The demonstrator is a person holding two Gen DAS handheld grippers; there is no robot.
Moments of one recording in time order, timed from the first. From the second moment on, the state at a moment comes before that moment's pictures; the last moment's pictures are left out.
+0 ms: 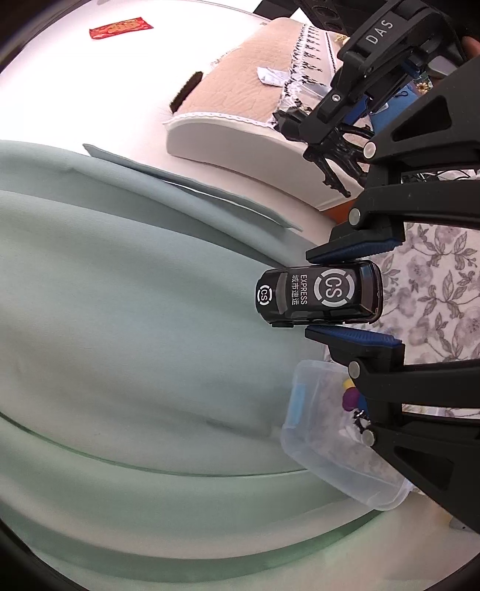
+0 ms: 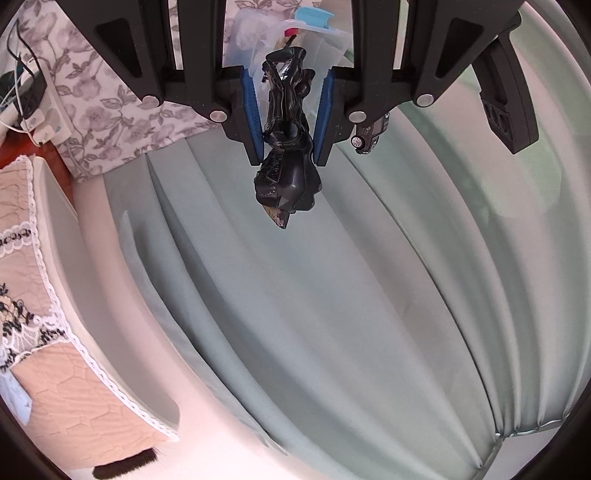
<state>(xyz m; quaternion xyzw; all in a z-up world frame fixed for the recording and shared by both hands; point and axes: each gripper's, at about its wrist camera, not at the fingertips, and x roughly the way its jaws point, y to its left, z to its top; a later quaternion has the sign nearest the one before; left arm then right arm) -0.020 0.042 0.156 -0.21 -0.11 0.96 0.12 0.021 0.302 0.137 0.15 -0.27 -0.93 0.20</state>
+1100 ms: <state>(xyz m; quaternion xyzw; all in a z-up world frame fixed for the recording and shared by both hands) -0.028 -0.039 0.122 -0.23 -0.19 0.95 0.09 -0.015 0.203 0.122 0.23 -0.19 -0.92 0.24</state>
